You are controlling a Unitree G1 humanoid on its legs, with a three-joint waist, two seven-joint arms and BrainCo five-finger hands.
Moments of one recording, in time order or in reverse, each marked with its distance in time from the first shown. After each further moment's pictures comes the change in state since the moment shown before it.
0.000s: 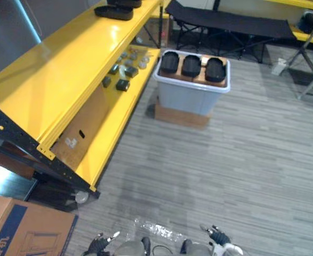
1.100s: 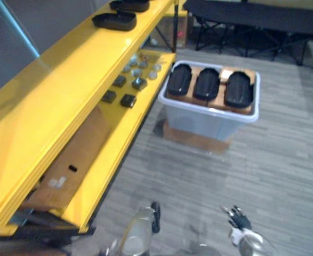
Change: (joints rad) left arm 0.172 -0.121 0.220 -0.003 0.077 0.059 -0.058; right arm -0.068 -0.049 0.017 -0.145 -0.030 -0.106 -0.005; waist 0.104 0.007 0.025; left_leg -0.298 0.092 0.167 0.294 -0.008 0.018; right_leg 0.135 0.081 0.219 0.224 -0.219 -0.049
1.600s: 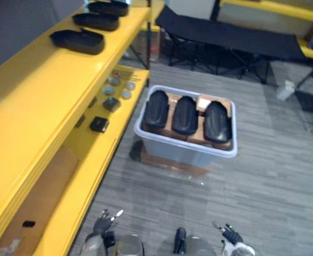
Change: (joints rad) left arm -0.330 0.002 -0.124 -0.119 -0.081 -0.135 0.050; right arm 0.144 0.019 -0.127 0.135 -0.037 0.064 0.043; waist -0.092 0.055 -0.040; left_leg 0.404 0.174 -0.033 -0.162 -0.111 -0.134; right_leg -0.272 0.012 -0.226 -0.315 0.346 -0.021
